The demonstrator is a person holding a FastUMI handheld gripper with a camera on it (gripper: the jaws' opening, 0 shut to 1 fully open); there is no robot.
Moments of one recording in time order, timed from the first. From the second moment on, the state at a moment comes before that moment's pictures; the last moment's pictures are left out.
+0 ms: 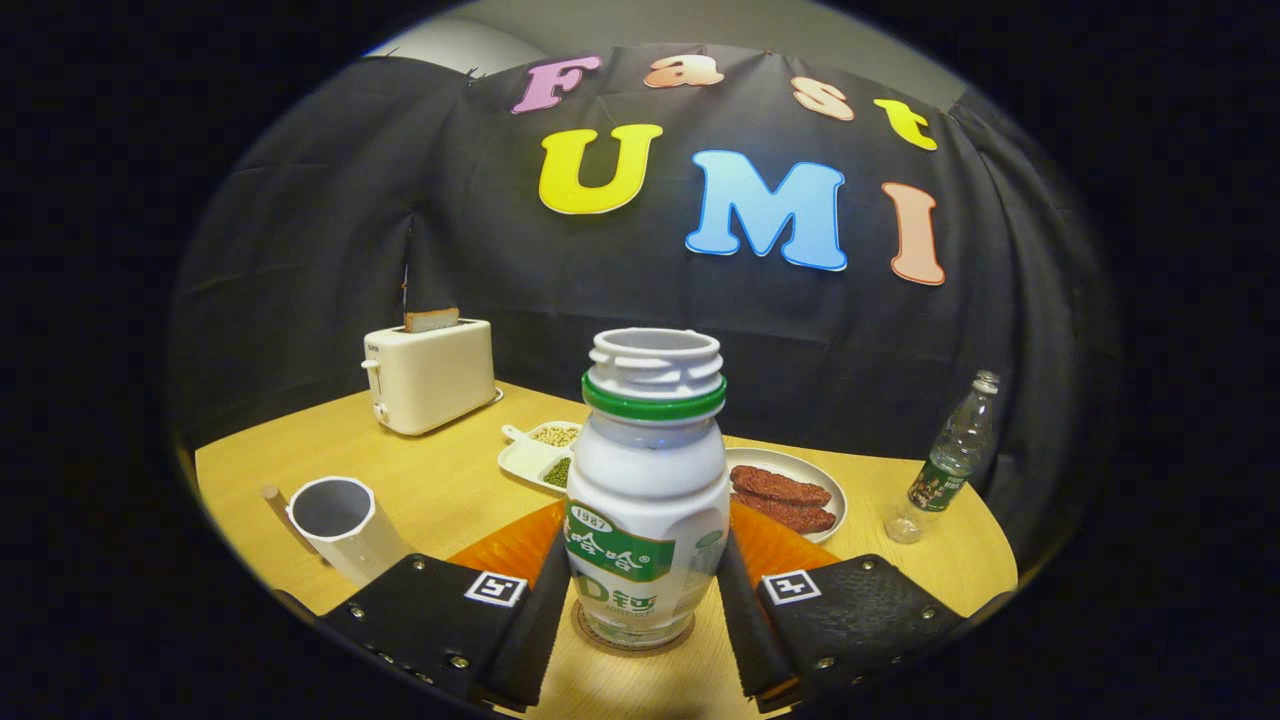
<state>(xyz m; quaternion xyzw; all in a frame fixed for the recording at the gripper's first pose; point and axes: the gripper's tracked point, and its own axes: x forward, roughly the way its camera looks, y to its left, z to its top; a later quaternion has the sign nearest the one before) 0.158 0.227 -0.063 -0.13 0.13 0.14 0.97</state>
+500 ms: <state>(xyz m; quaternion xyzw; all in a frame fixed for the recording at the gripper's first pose) 0.168 0.225 -0.088 -0.12 0.14 0.15 0.97</state>
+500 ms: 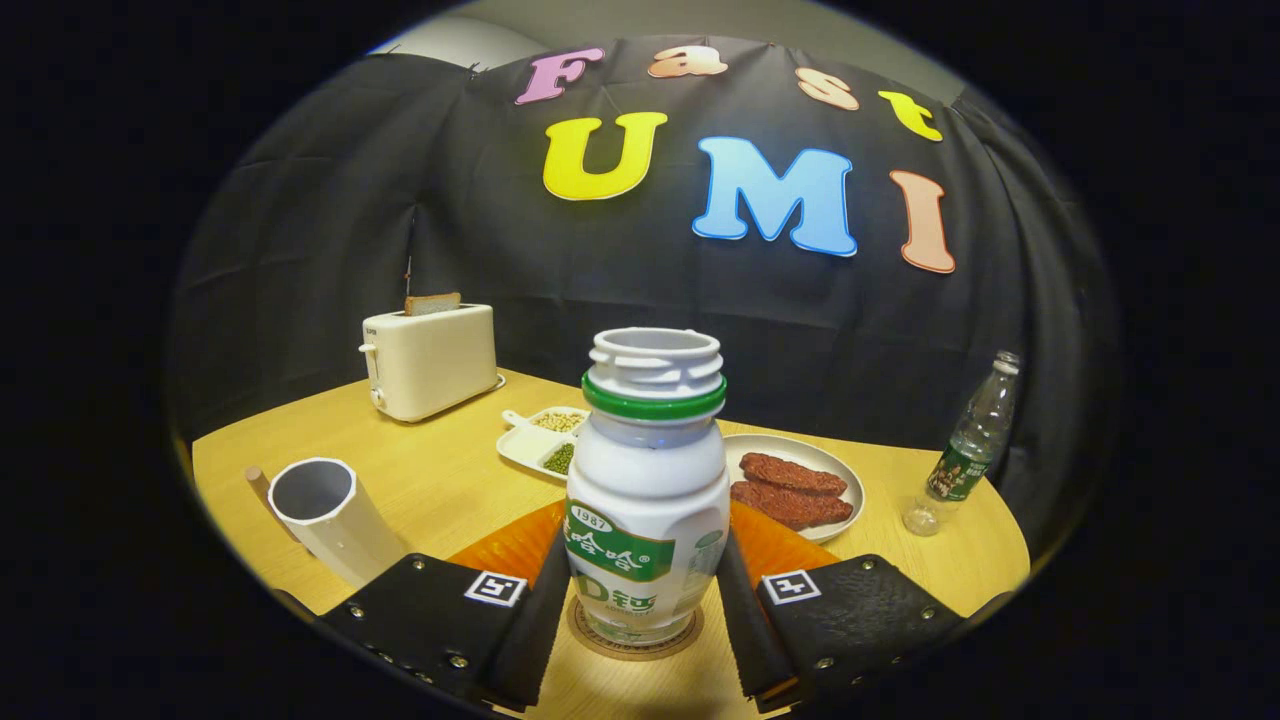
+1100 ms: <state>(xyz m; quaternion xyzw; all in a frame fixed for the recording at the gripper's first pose) 0.171 0.225 -0.098 -0.09 0.13 0.16 0.97</state>
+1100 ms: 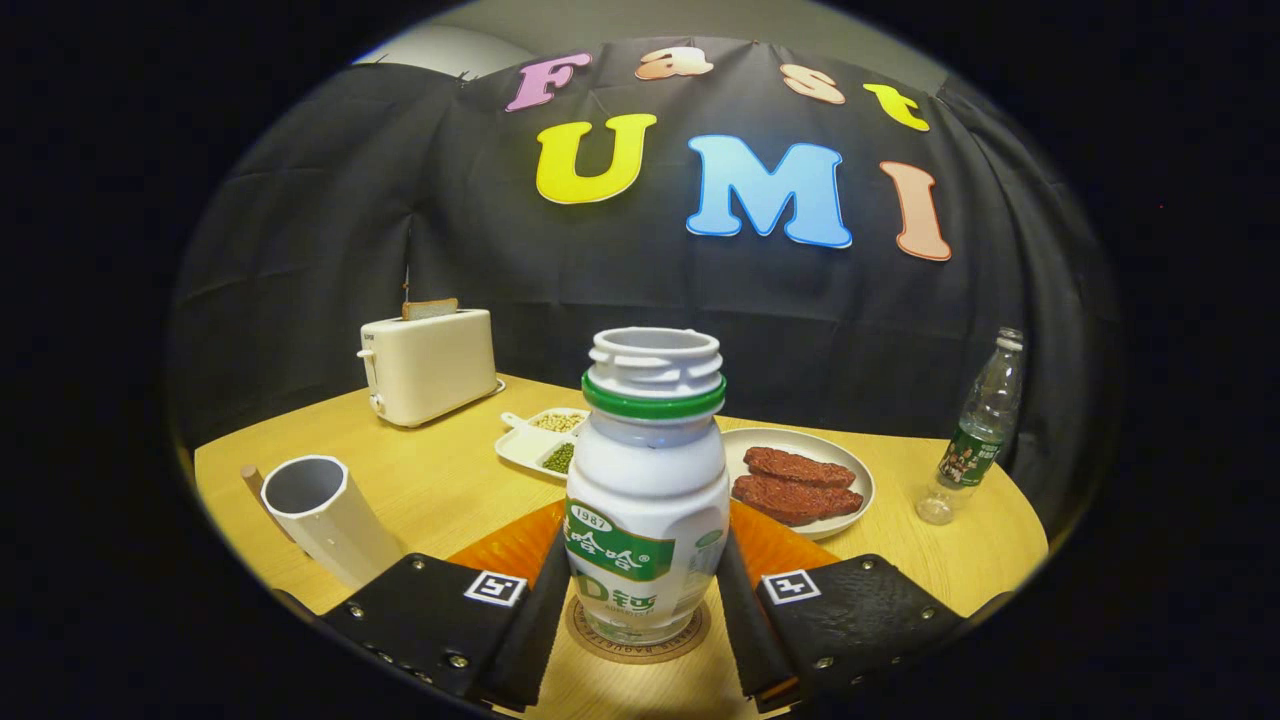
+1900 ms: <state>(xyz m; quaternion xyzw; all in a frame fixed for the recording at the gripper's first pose) 0.163 0.218 -0.072 -0.08 0.09 0.15 0.98</state>
